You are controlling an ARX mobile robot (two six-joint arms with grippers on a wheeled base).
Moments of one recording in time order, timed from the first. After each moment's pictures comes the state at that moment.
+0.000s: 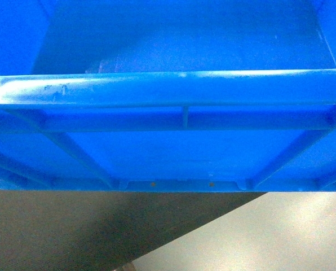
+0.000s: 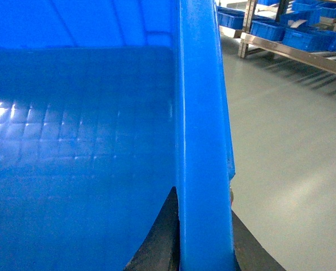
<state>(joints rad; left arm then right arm) -0.28 0.95 0.50 0.42 -0.37 -0.02 0.29 0.95 0.56 0.24 0.34 0.08</state>
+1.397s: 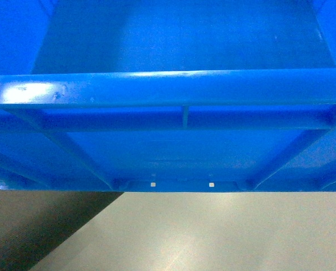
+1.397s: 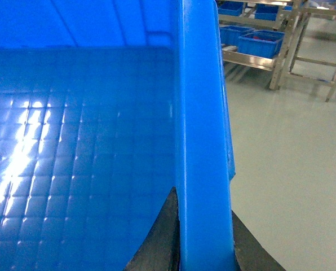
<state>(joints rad) -0.28 0.95 0.50 0.42 -0.37 -0.02 0.29 0.95 0.56 0.24 0.34 0.08</state>
